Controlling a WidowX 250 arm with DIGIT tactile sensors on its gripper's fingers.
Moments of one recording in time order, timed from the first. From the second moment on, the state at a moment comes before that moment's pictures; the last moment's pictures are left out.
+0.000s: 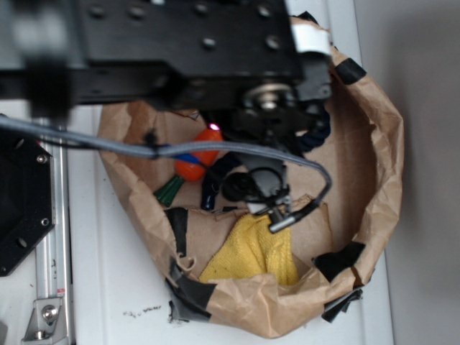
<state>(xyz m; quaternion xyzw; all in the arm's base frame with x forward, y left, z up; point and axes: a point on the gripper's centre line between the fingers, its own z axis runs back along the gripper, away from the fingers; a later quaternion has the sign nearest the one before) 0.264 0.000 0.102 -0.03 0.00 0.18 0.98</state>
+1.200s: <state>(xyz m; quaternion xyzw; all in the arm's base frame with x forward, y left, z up) 0.316 -0.037 0.006 -0.08 -0.03 0.02 1.00</state>
